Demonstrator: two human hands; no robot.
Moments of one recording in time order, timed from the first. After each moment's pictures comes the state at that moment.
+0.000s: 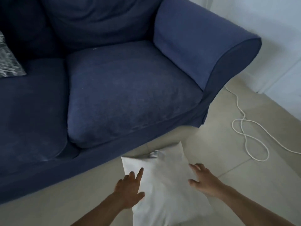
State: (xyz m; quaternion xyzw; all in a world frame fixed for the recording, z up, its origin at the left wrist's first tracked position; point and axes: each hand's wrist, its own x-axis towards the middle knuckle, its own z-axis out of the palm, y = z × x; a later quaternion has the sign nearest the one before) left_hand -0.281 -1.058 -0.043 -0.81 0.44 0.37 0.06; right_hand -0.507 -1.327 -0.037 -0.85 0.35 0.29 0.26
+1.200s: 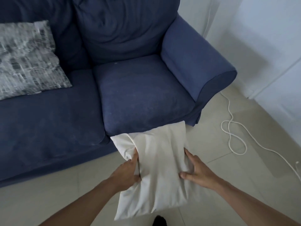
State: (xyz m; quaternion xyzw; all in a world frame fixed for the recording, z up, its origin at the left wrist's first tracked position) left_hand -0.296 -0.970 0.194 -0.83 0.37 0.39 -0.15; right_hand -0.530 -1.233 0.189 -0.81 0.34 0.16 0.45
